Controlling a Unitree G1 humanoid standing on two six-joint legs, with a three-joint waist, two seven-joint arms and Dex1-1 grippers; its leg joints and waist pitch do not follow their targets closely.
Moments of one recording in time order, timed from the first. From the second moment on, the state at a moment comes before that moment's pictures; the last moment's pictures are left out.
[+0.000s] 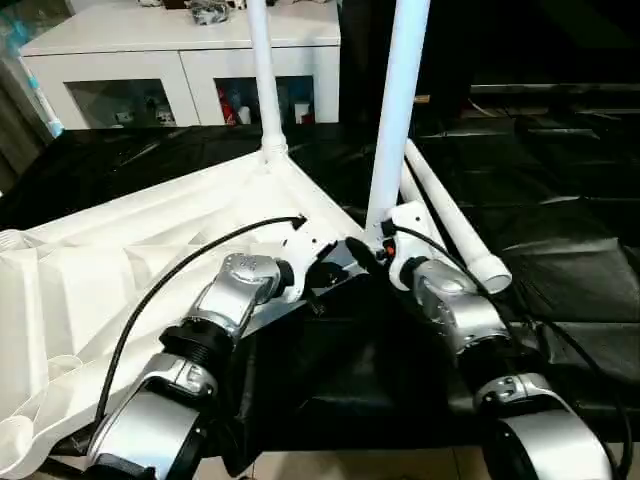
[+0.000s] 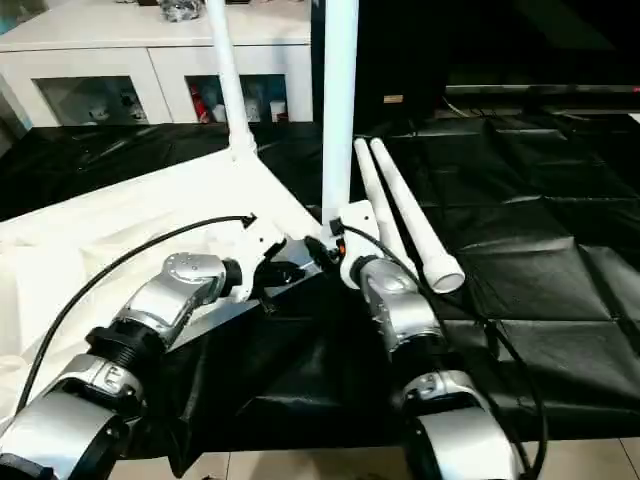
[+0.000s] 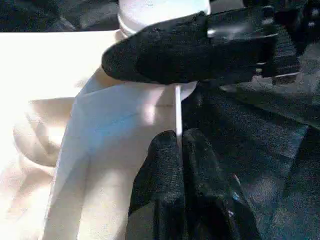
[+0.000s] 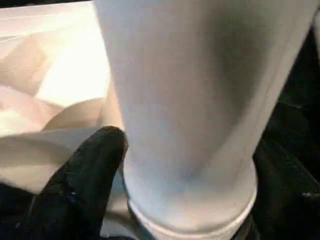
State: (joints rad) left arm -0.71 0.15 -0.23 0.75 0.03 0.24 -0.80; right arm -0.66 -0.08 0.02 0.81 0.05 0.10 0.44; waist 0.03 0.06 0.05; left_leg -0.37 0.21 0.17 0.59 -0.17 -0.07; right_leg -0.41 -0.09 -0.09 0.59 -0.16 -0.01
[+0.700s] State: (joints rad) left arm -0.59 0.34 -0.28 0.55 -0.05 0.19 -1.20; right arm -0.54 -0.30 0.15 0.59 0.12 0.09 1.04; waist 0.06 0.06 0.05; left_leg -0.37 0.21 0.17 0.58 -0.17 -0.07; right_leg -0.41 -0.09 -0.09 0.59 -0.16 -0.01
